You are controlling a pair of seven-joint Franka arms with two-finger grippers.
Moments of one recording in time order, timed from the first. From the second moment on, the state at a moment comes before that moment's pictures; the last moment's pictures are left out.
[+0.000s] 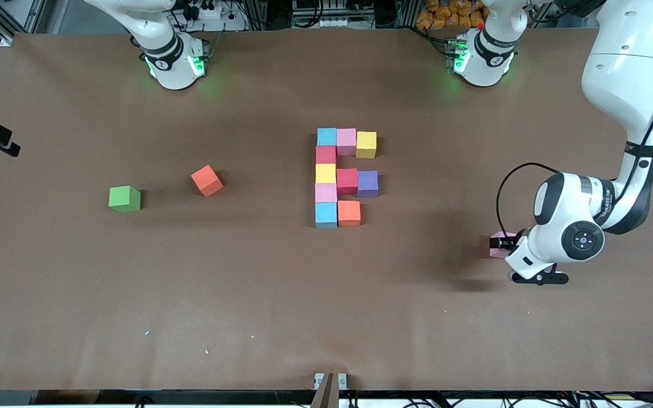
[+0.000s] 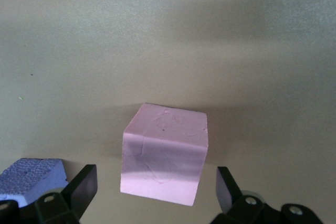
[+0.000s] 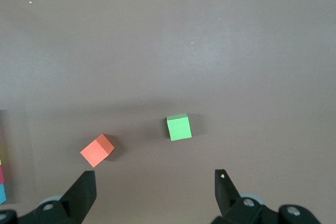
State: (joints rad) left arm 0.13 0.67 -0.27 -1.60 0.30 2.02 -0.21; right arm -0.11 0.01 -0.02 -1.52 0.02 1.54 -0.07
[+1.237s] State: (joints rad) left arm 0.13 0.71 -0.27 -1.59 0.27 2.08 -0.25; right arm -0.11 0.01 -0.03 -1.52 0.02 1.54 -0.07
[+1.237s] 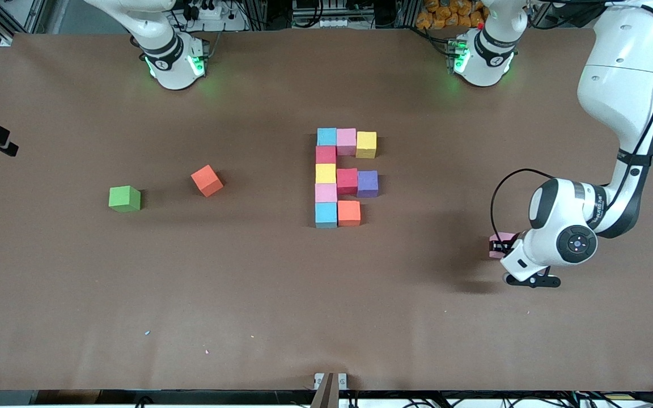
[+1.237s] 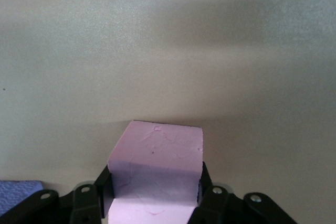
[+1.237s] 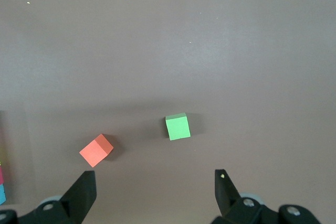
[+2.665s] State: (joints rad) left arm 0.01 0.69 -0.52 -1.59 0.18 2.10 -1.78; right arm -0.11 0.01 -0.03 -1.52 0.02 1.54 -0.07
